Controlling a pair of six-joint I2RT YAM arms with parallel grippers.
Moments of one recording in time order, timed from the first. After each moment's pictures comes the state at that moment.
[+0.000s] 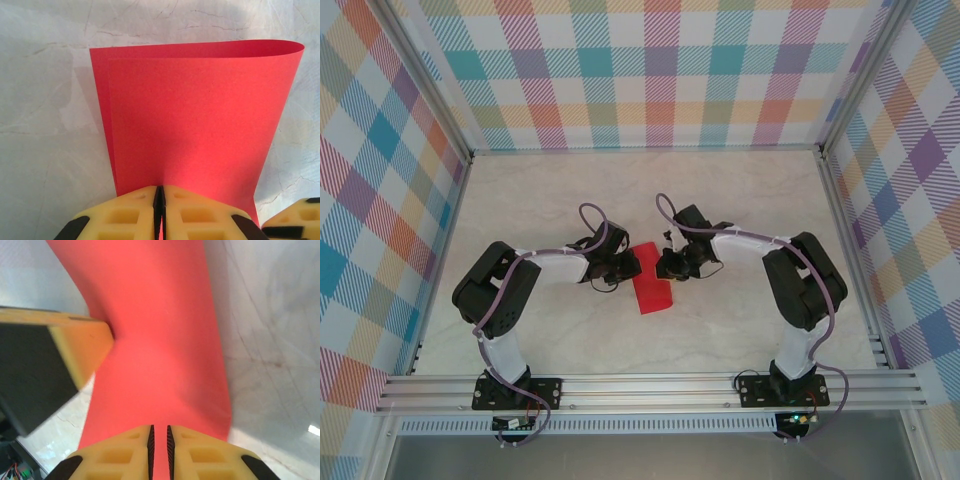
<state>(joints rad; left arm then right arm) -0.61 1.80 0.91 -0.07 0.23 -0.86 0.58 1.82 1.06 -0.45 -0.50 0.53</state>
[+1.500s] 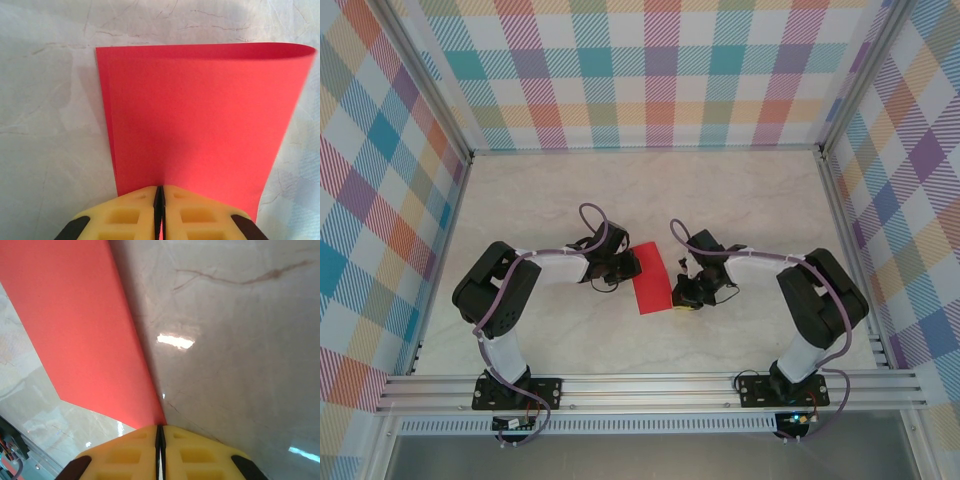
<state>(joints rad) -0.61 1.81 0.91 -0.06 0.23 -0.86 0.59 1.66 0.82 -0.47 -0.52 0.60</state>
